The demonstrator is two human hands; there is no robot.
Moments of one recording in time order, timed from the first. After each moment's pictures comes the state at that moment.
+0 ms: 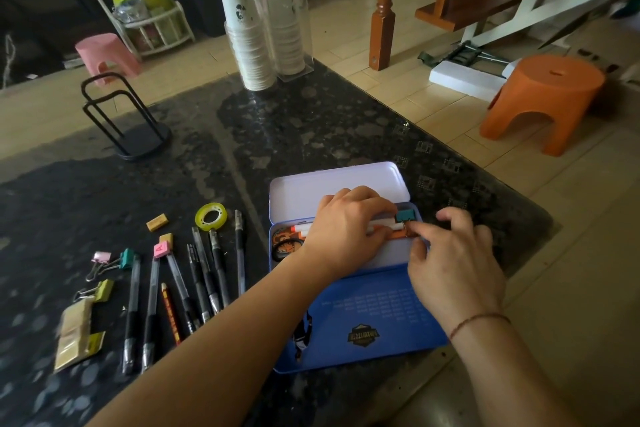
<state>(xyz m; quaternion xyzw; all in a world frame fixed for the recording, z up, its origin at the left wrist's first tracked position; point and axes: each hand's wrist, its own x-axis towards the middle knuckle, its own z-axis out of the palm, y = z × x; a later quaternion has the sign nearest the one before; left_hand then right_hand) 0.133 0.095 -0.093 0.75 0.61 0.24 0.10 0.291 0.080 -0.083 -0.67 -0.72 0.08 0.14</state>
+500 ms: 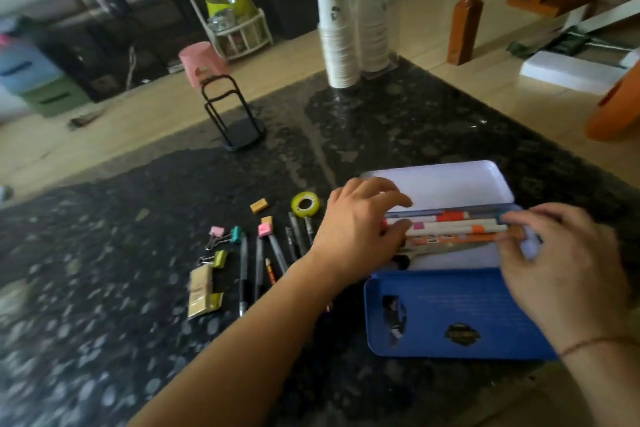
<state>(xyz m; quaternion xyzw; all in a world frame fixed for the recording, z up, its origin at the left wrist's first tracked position) 0.055 0.031 -0.063 0.71 0.65 0.28 0.01 0.281 0.082 -0.100 -0.62 -0.75 0.03 0.23</state>
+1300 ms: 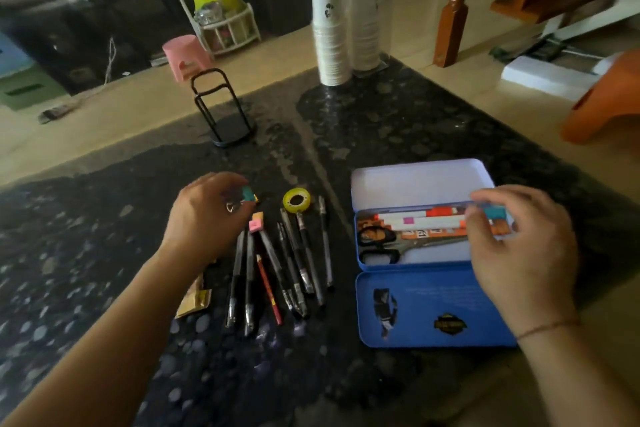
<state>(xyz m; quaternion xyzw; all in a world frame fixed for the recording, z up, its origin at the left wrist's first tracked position) -0.077 -0.040 -0.030 0.53 0.82 0.23 -0.03 0.249 0.061 -0.064 -0.55 -0.72 0.11 0.40</state>
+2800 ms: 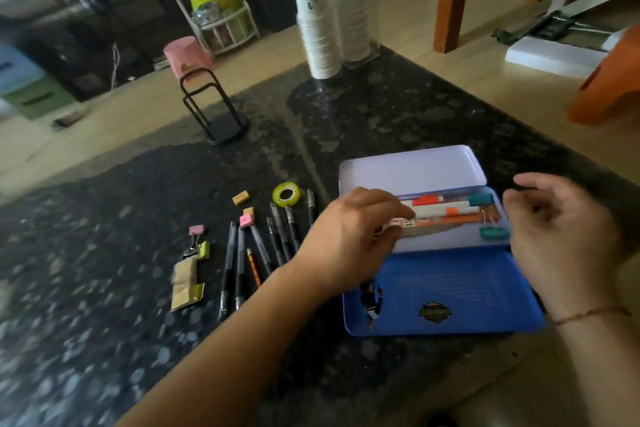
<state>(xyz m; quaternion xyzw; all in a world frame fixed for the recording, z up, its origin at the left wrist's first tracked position) 0.081 0.011 -0.049 0.78 0.56 0.27 0.06 0.293 0.086 -0.085 -0.60 -0.61 0.26 0.44</state>
